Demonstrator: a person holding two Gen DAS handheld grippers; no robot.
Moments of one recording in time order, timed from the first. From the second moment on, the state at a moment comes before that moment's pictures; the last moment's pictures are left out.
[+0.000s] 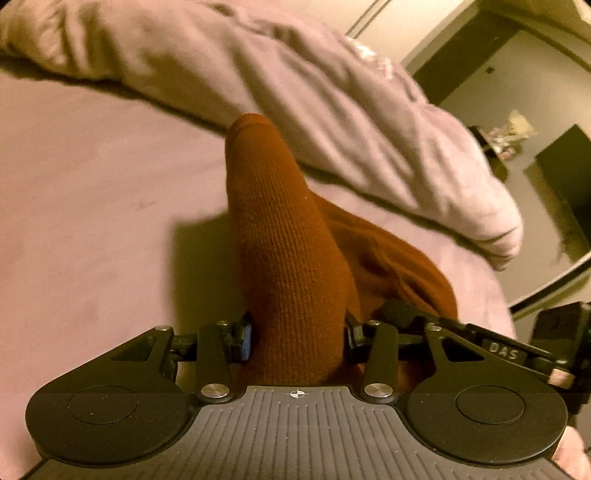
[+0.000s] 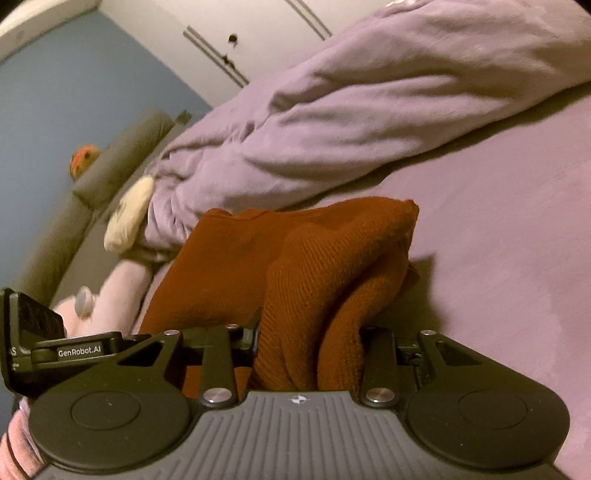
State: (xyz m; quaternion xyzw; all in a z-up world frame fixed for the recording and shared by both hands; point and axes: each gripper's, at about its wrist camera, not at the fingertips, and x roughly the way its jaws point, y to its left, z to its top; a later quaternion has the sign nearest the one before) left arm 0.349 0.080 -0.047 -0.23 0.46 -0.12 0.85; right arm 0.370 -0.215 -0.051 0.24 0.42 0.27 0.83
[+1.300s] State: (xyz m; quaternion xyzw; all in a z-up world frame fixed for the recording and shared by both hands) left arm 0.229 0.031 -0.044 -0.06 0.47 0.05 0.88; right arm 0.244 -0.178 -0.047 -0.08 0.40 0.10 0.91
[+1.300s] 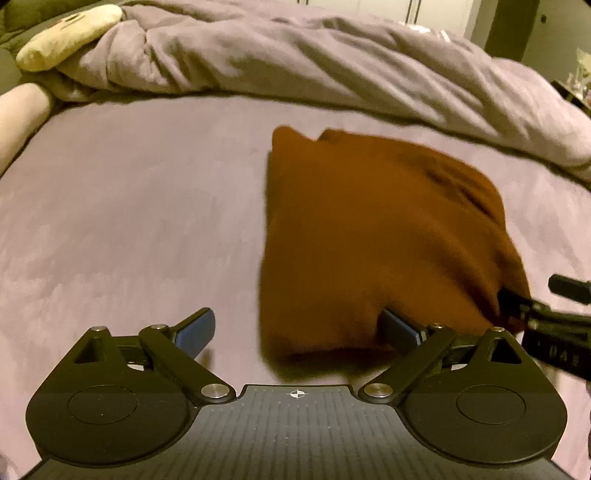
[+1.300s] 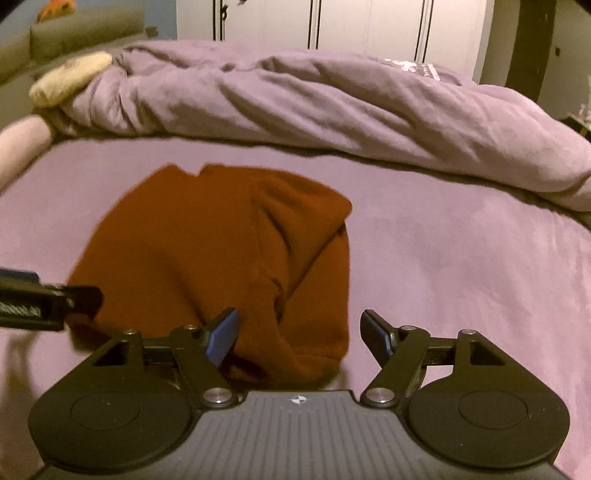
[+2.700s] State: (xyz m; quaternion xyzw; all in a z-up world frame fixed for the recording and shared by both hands) left arm 0.153 0.009 0.010 0.02 0.45 0.08 0.89; right arm 0.158 -0.168 -0.002 -0.03 0.47 0.09 0.88
